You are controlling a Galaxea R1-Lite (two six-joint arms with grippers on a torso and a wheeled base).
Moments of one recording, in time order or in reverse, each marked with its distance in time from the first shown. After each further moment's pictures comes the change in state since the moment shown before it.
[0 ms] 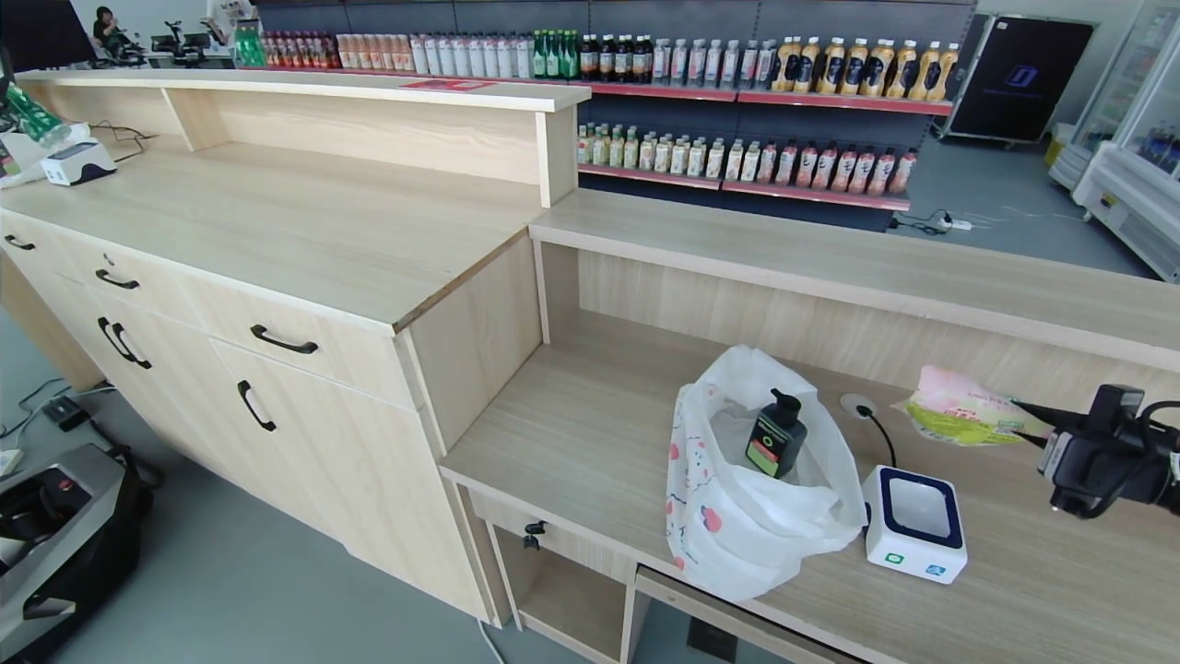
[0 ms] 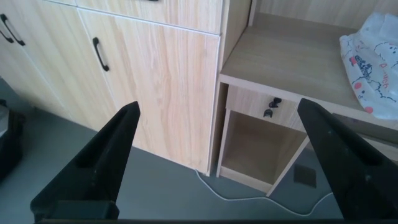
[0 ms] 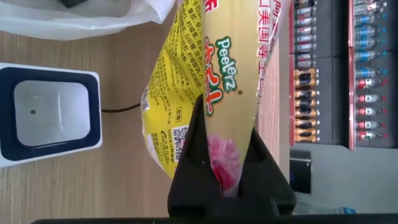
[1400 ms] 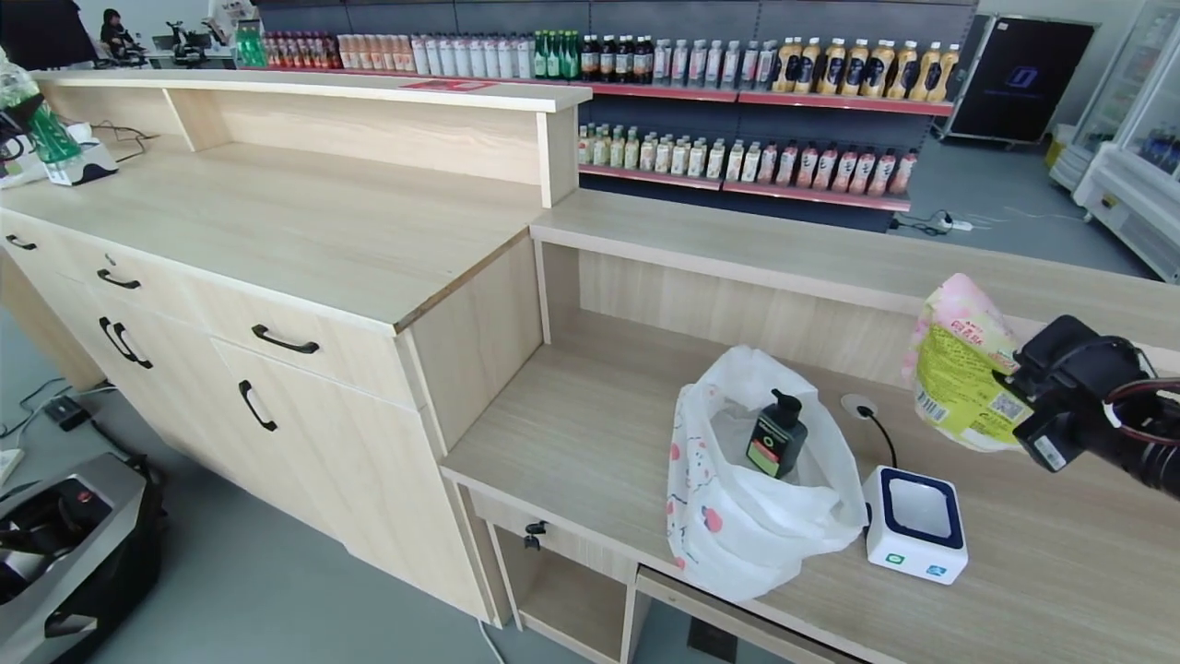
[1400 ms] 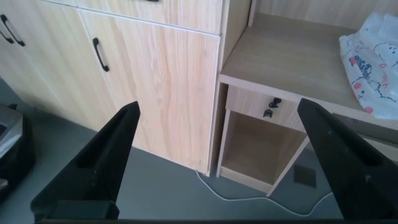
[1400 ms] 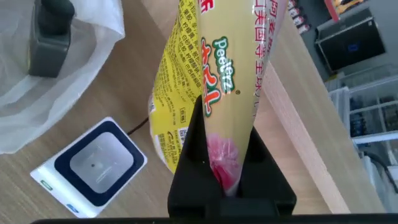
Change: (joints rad) left arm 0.000 0.000 0.000 0.000 0.000 0.000; right arm 0.255 -0.166 -0.011 0.057 -0.609 0.667
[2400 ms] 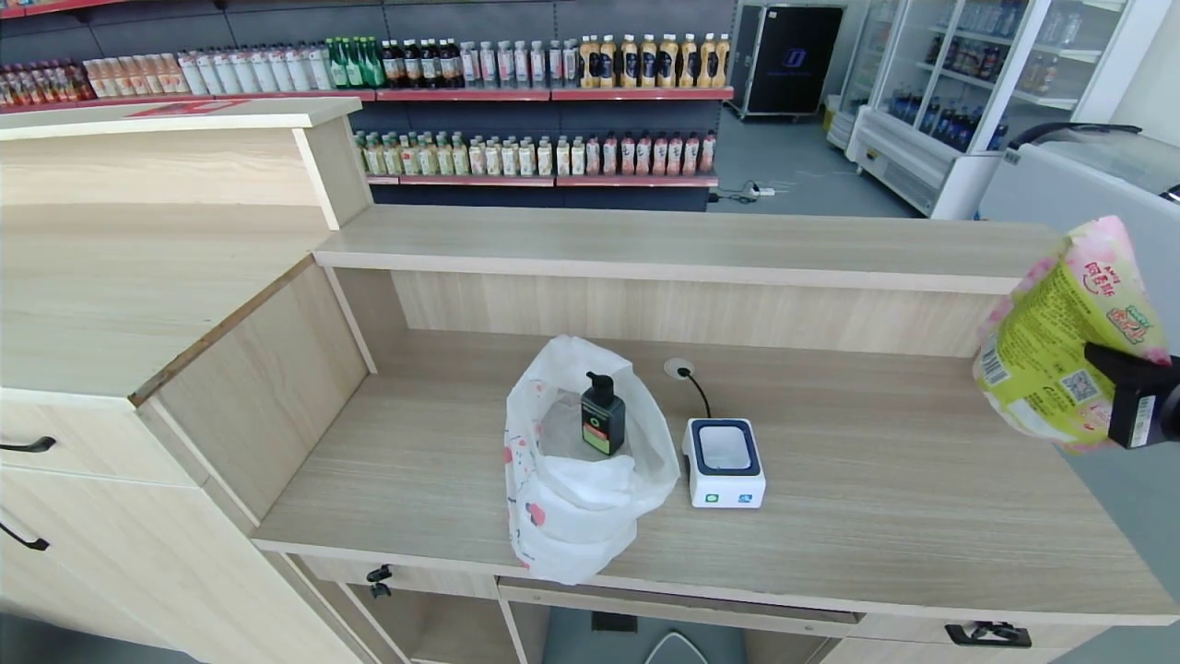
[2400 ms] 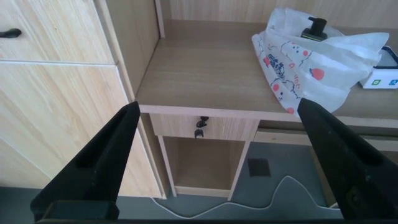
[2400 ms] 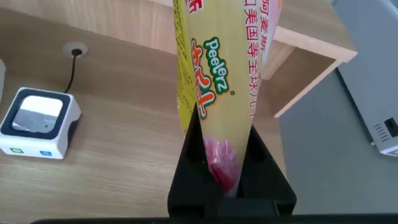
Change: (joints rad) left arm 0.000 0.000 0.000 0.000 0.000 0.000; right arm -0.052 -0.244 -0.011 0.185 -0.012 0.543
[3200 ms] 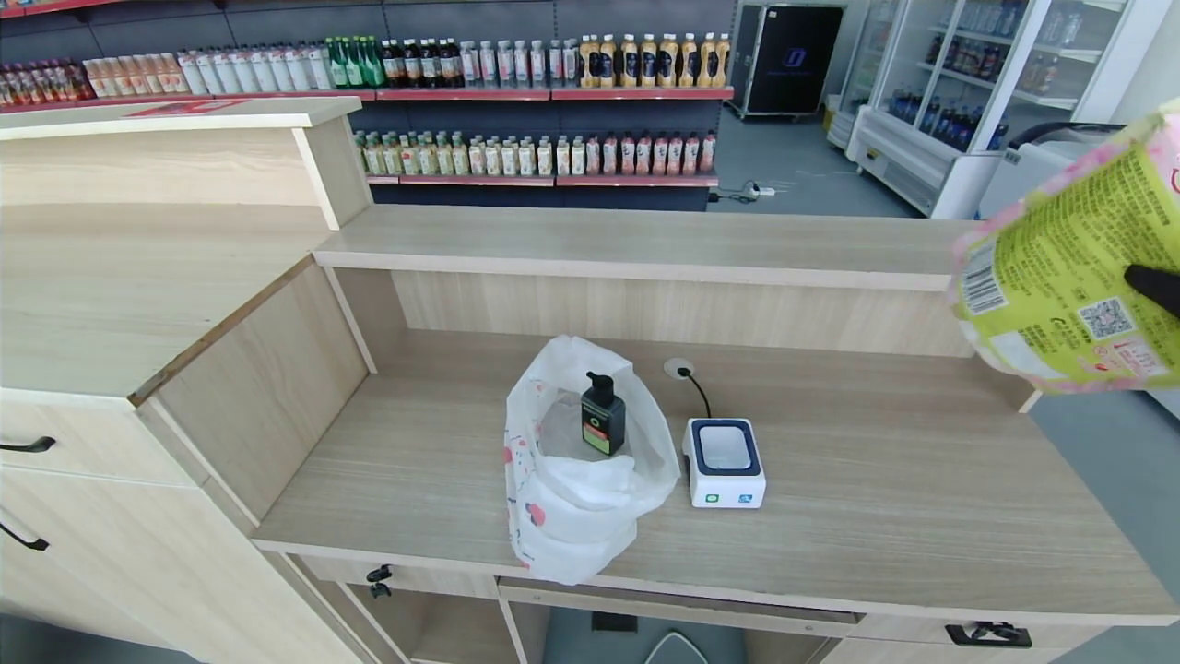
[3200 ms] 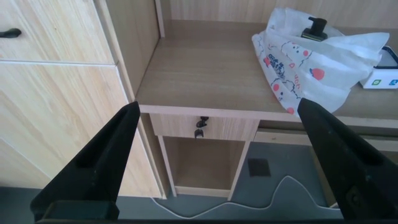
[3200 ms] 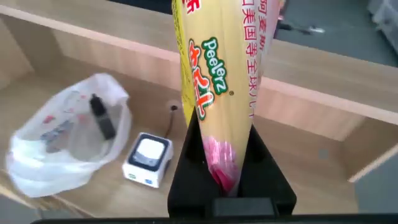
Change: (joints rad) left arm 0.000 0.000 0.000 0.000 0.000 0.000; right arm 0.004 -0.215 -0.126 0.176 0.274 0.180
